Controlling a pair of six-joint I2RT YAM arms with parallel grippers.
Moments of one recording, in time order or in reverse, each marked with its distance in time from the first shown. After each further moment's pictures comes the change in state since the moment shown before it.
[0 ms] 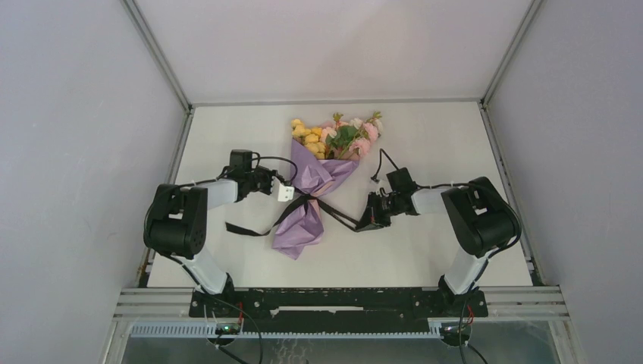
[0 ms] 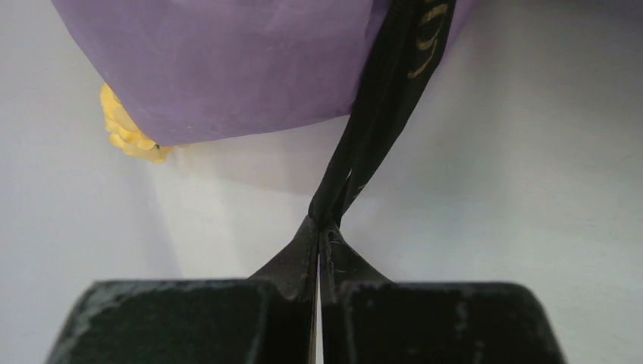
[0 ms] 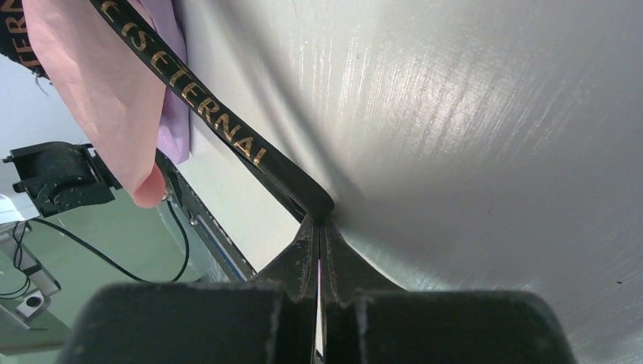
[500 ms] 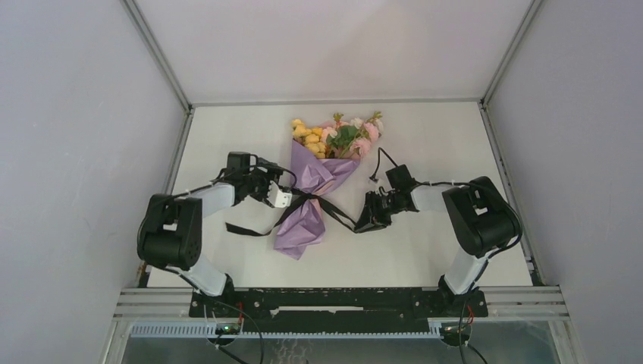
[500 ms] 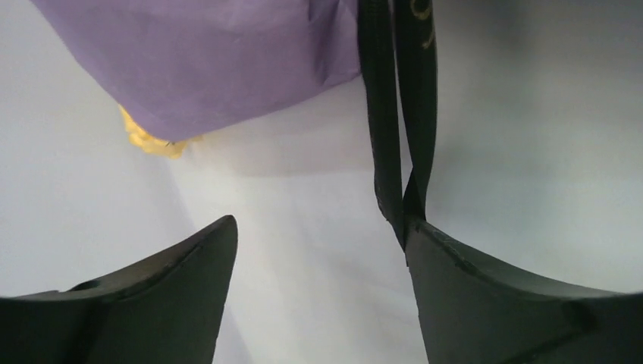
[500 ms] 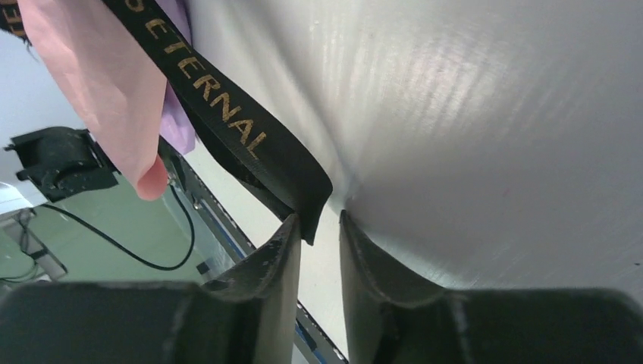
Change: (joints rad) left arm -0.006 -0.053 -0.031 -0.045 -0.016 0.105; right arm -0.001 -0.001 0.032 -0.069 -0.040 -0.023
